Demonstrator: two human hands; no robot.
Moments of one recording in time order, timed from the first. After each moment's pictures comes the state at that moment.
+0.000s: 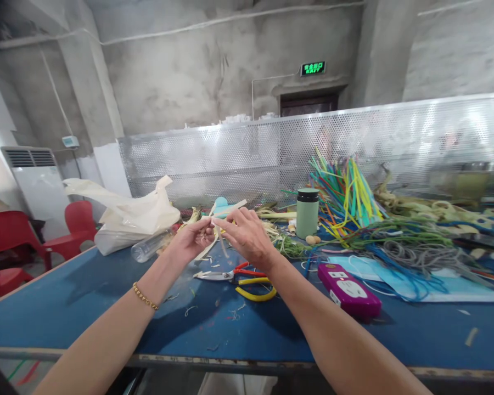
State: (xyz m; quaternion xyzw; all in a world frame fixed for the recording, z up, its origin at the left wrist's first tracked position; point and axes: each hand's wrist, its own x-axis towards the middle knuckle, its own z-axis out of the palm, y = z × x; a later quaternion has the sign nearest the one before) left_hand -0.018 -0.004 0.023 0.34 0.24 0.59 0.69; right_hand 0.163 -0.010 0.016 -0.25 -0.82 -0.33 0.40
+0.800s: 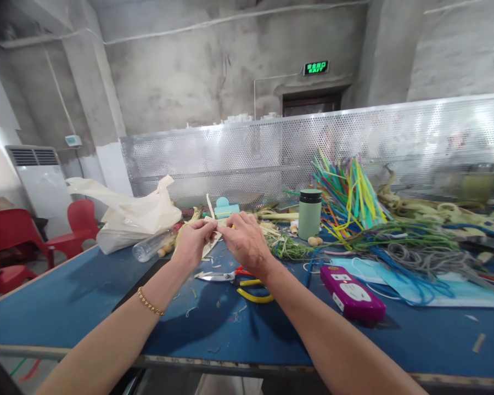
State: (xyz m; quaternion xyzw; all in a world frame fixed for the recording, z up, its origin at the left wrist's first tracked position) left_hand -0.002 -0.011 0.010 0.50 0.31 0.68 0.44; right_hand 0.149 -0.017 0.011 -0.27 -0.81 -0.28 0.43
